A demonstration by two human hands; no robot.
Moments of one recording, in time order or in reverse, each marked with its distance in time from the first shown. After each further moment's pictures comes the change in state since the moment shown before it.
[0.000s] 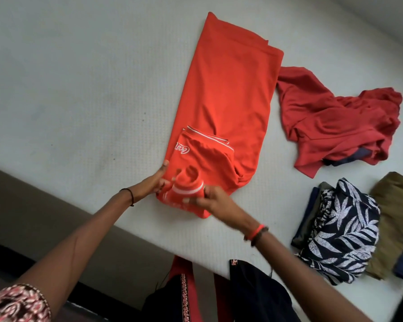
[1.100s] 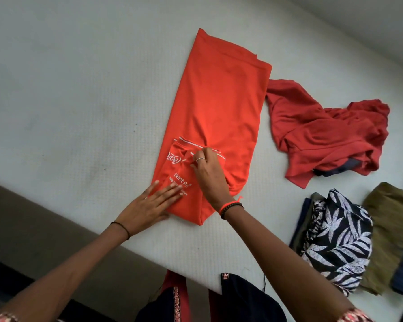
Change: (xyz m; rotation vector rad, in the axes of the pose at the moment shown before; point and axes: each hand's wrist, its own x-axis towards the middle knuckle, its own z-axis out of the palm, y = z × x) left_hand 0.003 -0.044 0.030 1.559 0.471 0.866; right_hand 0.066 -0.005 -0.039 -0.948 0.645 -0.400
